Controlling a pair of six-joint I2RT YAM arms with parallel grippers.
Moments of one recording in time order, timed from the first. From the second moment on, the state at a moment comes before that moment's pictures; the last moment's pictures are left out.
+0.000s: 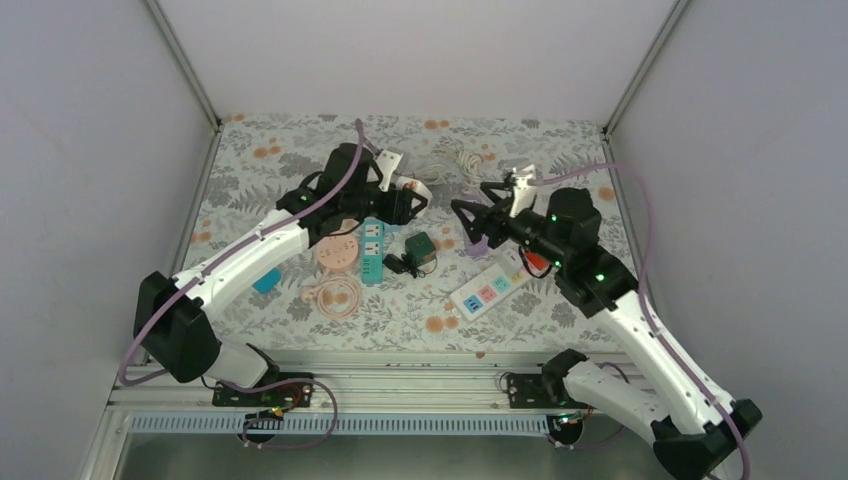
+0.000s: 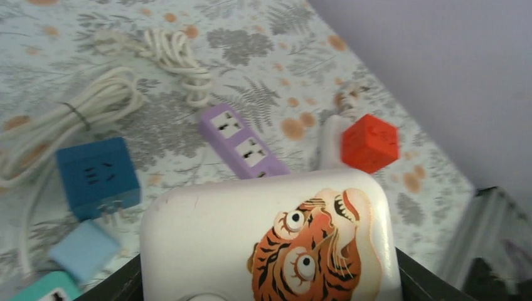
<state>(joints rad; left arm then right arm) -0.63 1.44 1.24 -0.38 0.33 -0.32 0.58 0.90 0.95 -0.23 -0.28 0.17</state>
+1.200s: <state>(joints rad) -1.14 1.93 1.40 -0.34 -0.04 -0.25 0.58 0.49 0.85 -0.70 0.56 0.63</state>
